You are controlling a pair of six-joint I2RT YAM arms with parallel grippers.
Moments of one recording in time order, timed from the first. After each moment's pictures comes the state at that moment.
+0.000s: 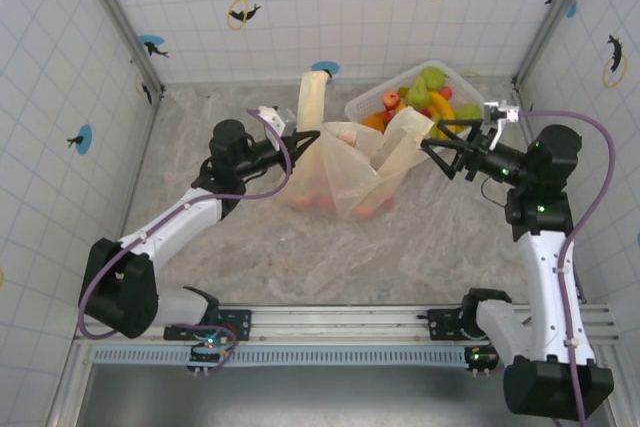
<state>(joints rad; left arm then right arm) -0.45 1.33 0.84 0.39 0.67 -0.01 -0.06 0.87 0.91 -0.03 -1.13 0.44</state>
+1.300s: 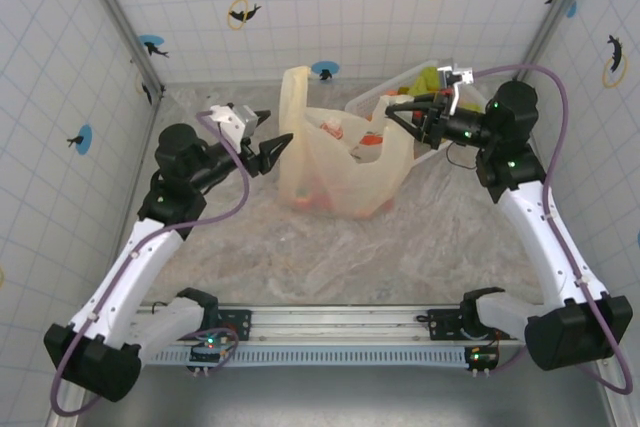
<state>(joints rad) -0.37 0.97 0.96 -0.04 0.59 0.10 0.23 1.15 1.14 0.09 -1.03 0.48</state>
